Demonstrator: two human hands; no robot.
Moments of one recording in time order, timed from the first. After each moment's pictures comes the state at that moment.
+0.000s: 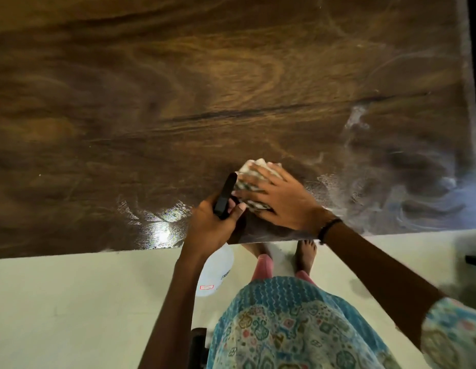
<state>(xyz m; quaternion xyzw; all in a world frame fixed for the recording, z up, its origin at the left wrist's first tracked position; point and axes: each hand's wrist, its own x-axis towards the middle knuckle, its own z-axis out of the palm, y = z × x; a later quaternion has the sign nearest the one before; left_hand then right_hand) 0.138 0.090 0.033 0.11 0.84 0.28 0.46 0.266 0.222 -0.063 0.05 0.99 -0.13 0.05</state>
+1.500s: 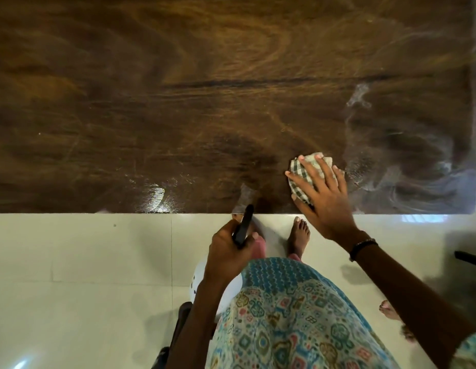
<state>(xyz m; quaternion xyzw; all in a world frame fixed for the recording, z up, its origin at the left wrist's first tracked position) 0.228 0.020 0.010 0.12 0.82 0.28 0.49 0.368 0.202 -0.054 0.29 0.94 -0.17 0.07</state>
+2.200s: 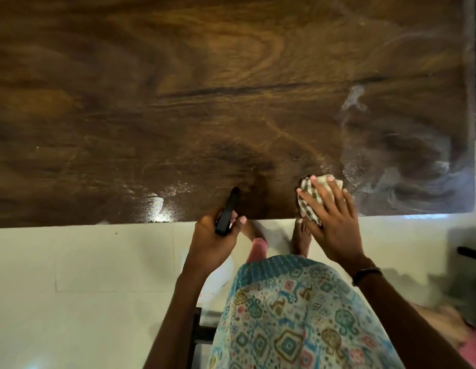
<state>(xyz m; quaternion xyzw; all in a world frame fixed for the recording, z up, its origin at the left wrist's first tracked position) 0.188 0.038 0.027 0.13 0.83 0.31 0.45 0.401 0.178 -0.049 0.36 0.91 -0.17 0.09</state>
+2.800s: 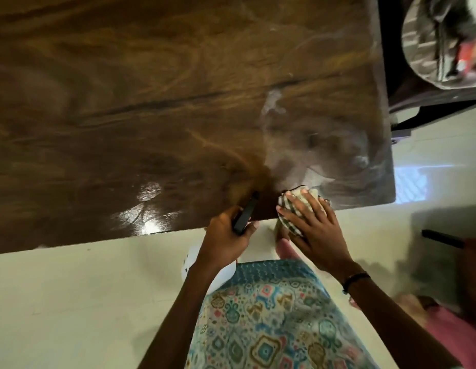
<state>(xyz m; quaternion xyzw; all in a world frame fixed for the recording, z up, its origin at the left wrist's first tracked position) 0.298 0.145 0.022 0.23 0.79 0.24 0.51 0.508 0.234 -0.051 0.29 0.94 -0.17 0.08</state>
